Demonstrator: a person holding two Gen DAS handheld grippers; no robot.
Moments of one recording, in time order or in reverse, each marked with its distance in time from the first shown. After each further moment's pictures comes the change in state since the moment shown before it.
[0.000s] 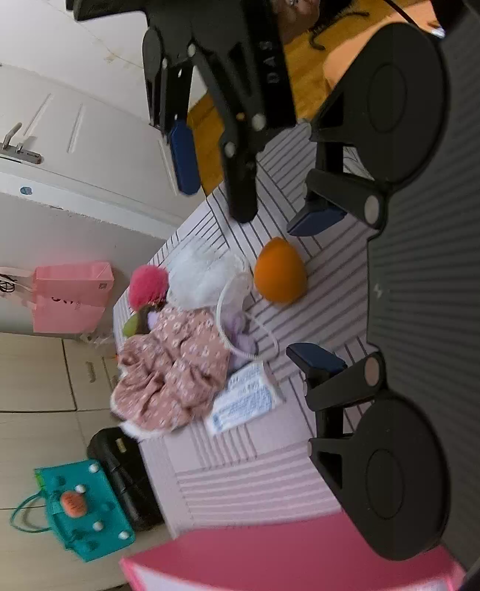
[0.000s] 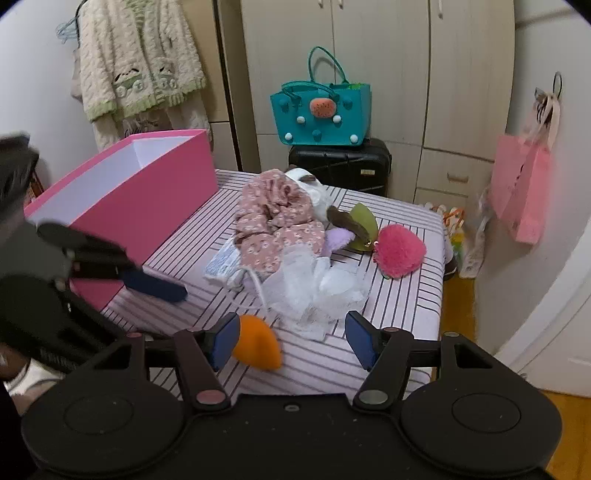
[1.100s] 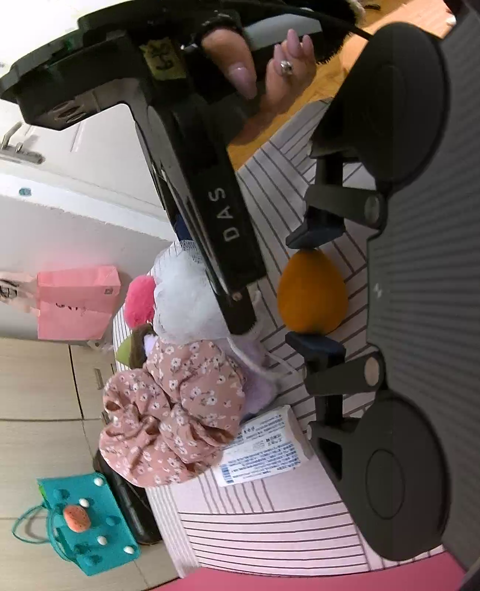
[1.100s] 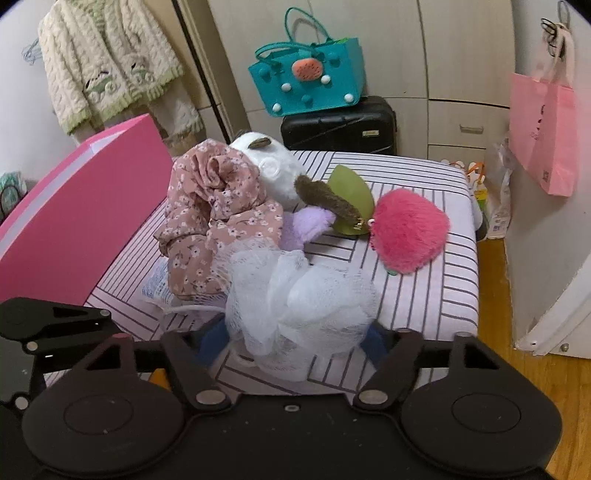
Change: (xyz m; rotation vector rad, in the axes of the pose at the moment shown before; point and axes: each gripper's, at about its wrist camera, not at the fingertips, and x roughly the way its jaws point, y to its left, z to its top) left arm 0.062 -0.016 0.000 -0.022 -0.049 -0.009; right arm 0.088 -0.049 0.007 0.129 0.071 0.078
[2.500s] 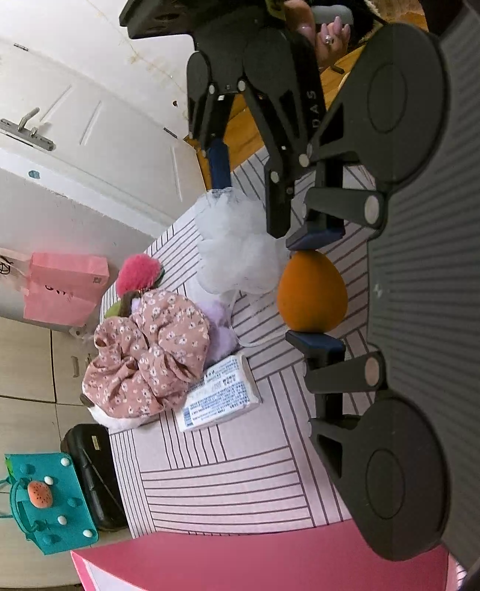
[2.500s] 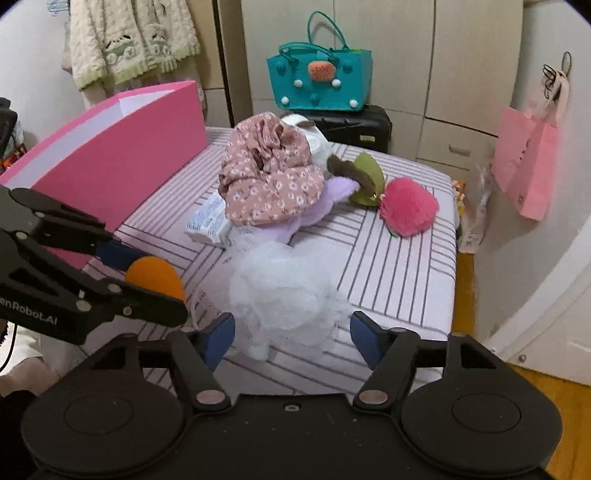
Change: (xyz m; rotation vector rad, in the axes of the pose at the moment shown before) left arm -0.047 0.037 -0.006 -0.096 0.060 -0.057; right arm -0.048 0.051 -0.040 -0.155 0.015 -0.105
